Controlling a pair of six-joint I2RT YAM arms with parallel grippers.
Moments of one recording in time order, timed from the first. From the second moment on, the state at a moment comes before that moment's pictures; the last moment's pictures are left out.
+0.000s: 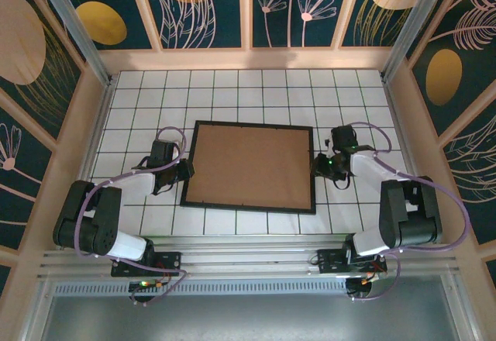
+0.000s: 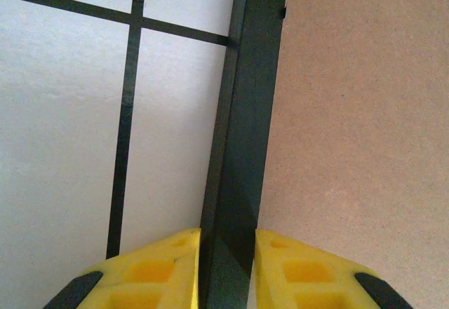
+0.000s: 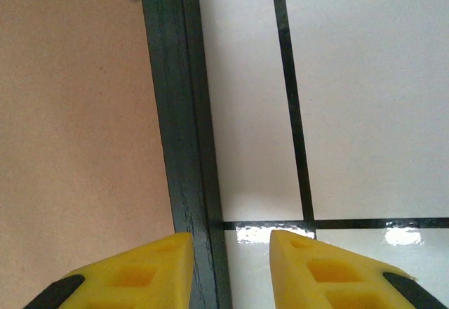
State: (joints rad) left arm -0.23 1.46 0.54 -0.03 0.18 -0.47; right arm 0.15 1.44 0.74 -0.51 -0.22 0.35
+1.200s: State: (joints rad) left arm -0.23 1.45 0.54 -0.03 0.18 -0.47; right arm 0.20 1.43 0.70 -0.51 -0.27 0.37
